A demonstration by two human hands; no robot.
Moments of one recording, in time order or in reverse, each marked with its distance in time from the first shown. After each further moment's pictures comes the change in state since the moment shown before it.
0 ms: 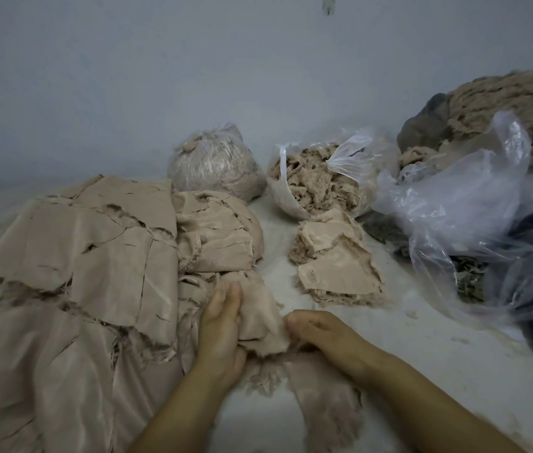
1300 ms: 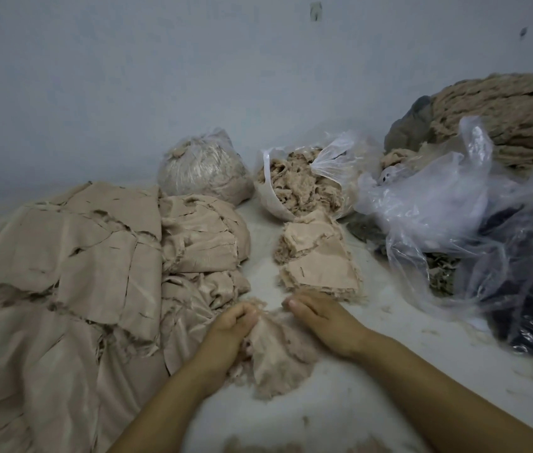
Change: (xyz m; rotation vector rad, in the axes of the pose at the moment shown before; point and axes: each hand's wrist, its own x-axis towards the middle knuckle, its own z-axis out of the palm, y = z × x) left_hand -0.013 -0.011 -0.006 0.636 -0.325 -0.086; right_hand -0.003 0.009 -0.039 -0.604 0.172 -0.110
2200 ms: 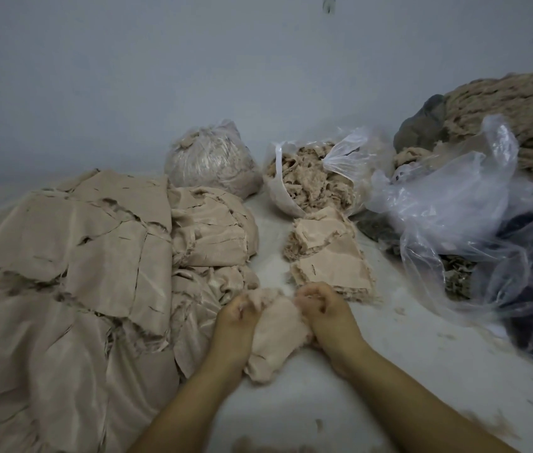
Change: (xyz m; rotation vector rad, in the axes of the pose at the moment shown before) left_hand 0.005 -0.001 0.010 -0.057 0.272 0.059; right_hand 0.008 -0.012 0.043 0.690 0.344 0.326
